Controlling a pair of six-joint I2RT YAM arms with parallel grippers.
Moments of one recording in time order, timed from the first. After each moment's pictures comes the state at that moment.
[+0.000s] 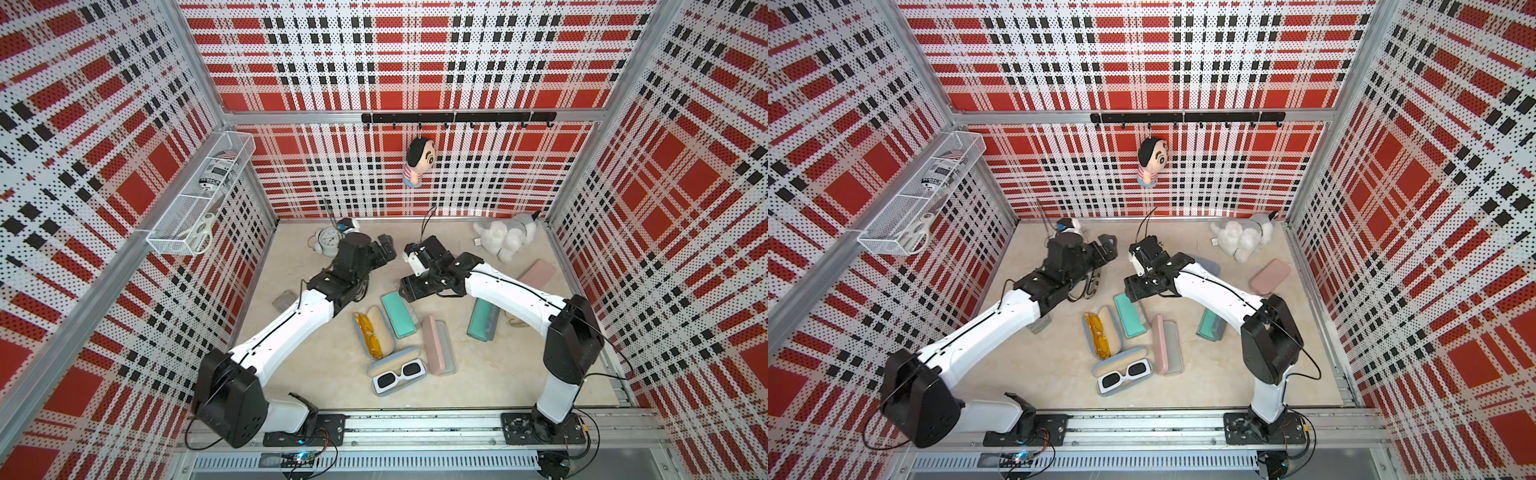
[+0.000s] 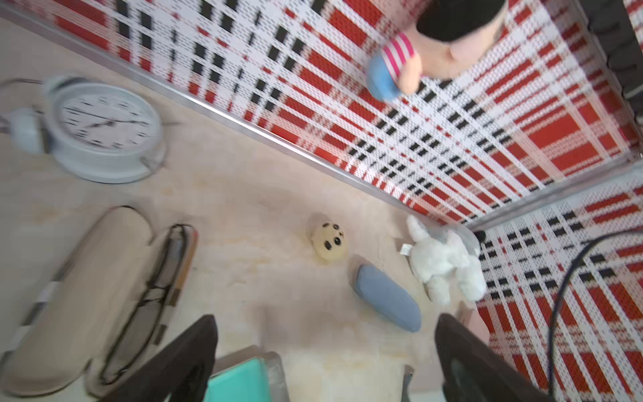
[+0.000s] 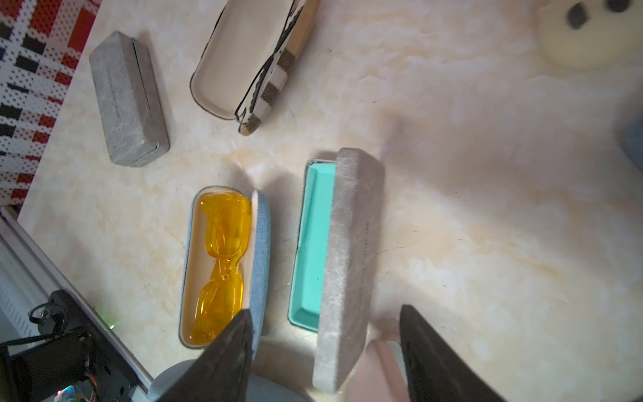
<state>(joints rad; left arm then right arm) -0.48 1.33 1.08 -0.14 -0.23 -0.74 0.75 1.83 1.54 -0.69 -0.13 0.31</state>
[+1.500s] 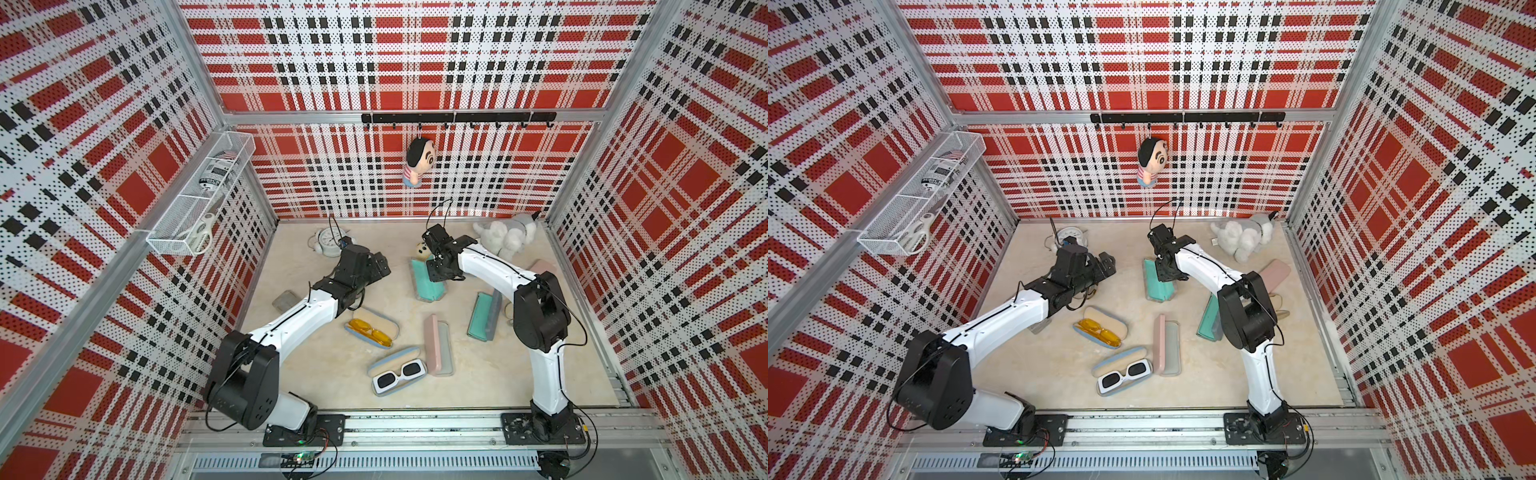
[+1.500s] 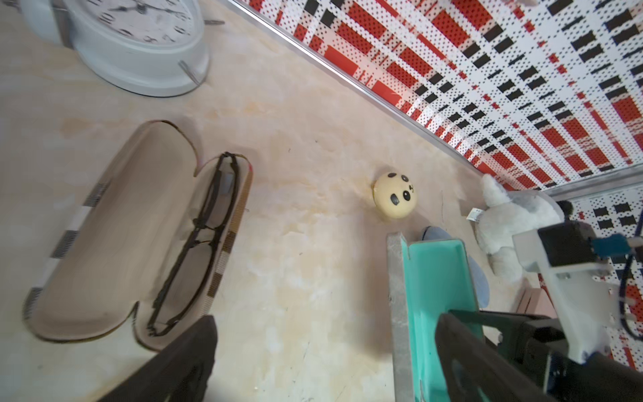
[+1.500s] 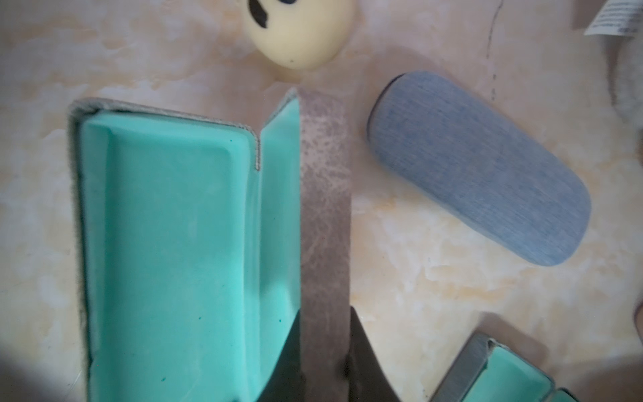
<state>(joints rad) -0.45 1.49 1.00 -0.13 -0.13 -0.76 0.56 2.10 1.79 -0.87 0.23 0.35</state>
